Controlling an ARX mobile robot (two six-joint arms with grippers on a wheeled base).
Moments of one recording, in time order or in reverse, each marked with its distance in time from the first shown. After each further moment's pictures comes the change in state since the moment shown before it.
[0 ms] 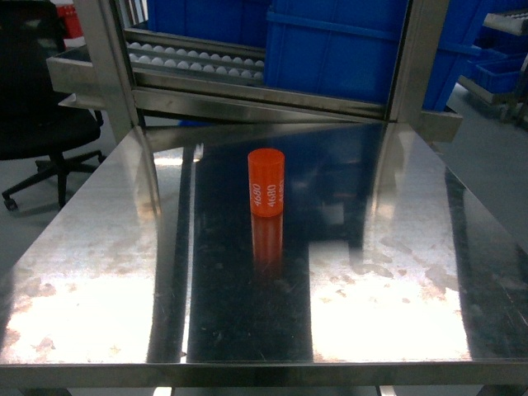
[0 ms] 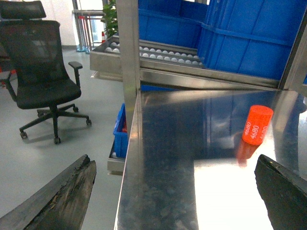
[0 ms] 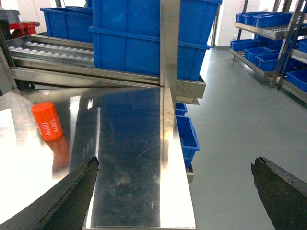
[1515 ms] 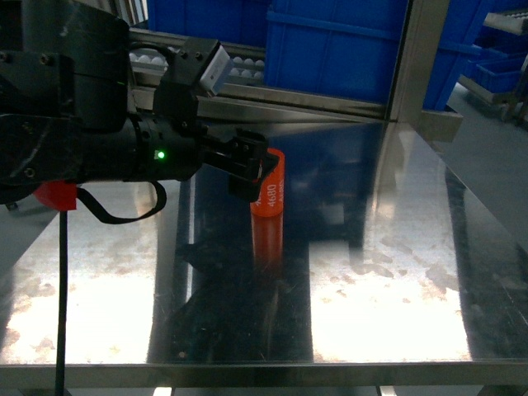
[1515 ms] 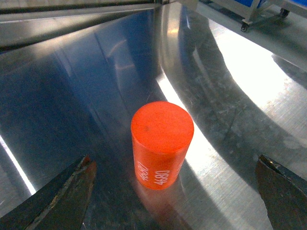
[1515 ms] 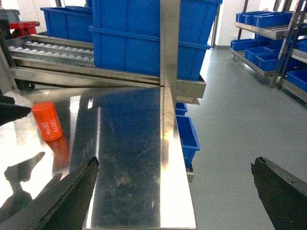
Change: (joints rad) left arm -0.278 2.051 1.099 0.565 0.370 0.126; right arm 0.000 0.000 0.000 0.000 0.000 0.000
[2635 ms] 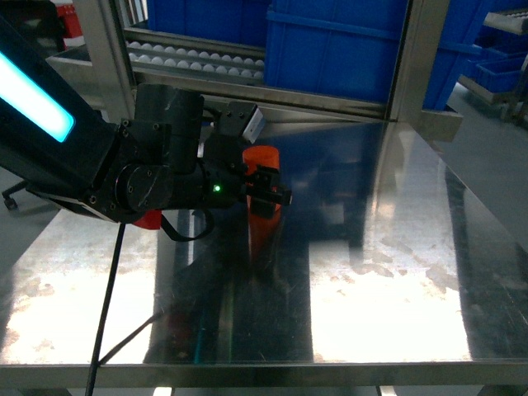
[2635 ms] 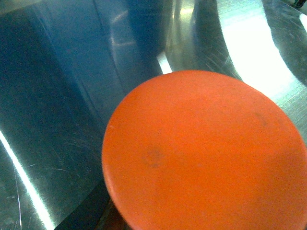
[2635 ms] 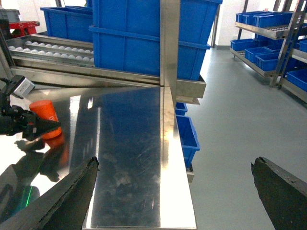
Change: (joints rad) left arm -0.027 0.332 0.314 -0.053 -0.049 -0.074; right arm 0.000 0.000 0.000 0.000 0.000 0.000
